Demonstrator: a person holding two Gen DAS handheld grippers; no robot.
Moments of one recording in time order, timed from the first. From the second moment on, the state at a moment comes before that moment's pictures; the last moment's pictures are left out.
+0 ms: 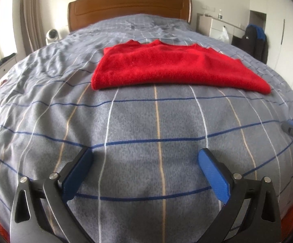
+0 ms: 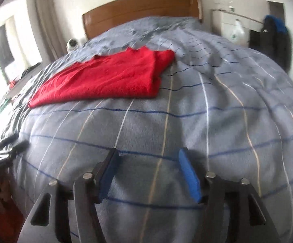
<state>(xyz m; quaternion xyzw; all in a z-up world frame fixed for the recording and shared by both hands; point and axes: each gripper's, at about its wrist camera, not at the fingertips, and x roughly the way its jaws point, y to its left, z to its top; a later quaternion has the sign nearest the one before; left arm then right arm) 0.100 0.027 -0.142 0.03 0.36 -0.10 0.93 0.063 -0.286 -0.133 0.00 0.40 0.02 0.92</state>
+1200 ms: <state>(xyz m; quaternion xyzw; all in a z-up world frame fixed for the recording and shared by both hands) 0.077 0.061 -0.096 -0.01 0.32 -0.12 0.94 0.077 -0.275 -0.115 0.00 0.43 0.05 0.90</state>
